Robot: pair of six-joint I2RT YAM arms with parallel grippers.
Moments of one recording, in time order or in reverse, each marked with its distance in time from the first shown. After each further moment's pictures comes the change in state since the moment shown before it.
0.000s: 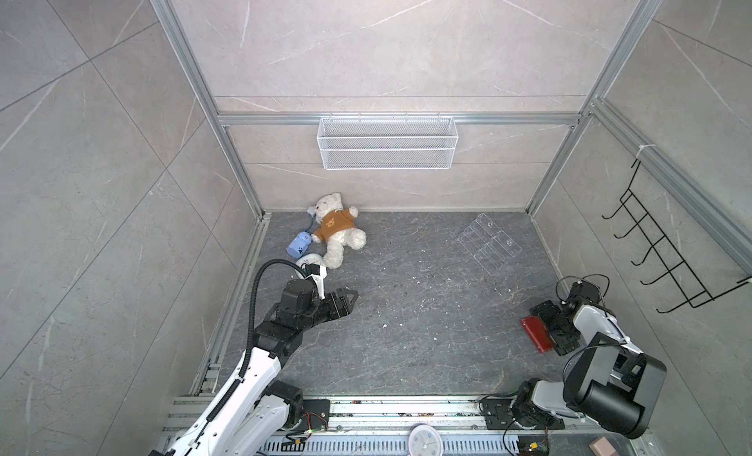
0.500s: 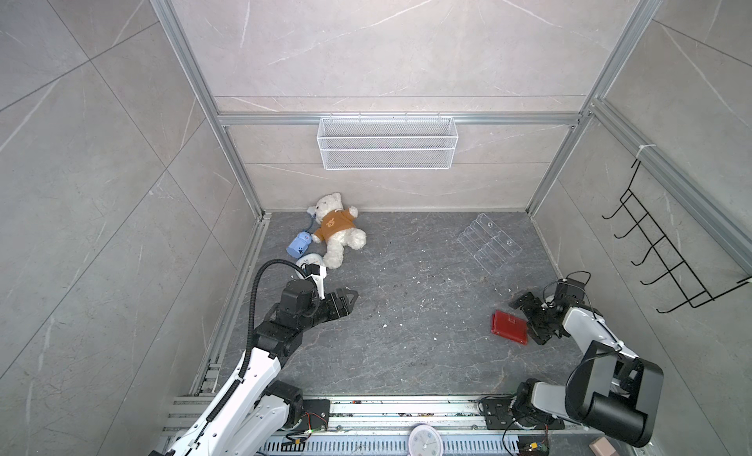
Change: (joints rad) left arm 0.000 -0.002 -0.002 0.002 -0.001 0.000; right arm 0.175 -0.068 -0.064 0.084 -0.262 0.029
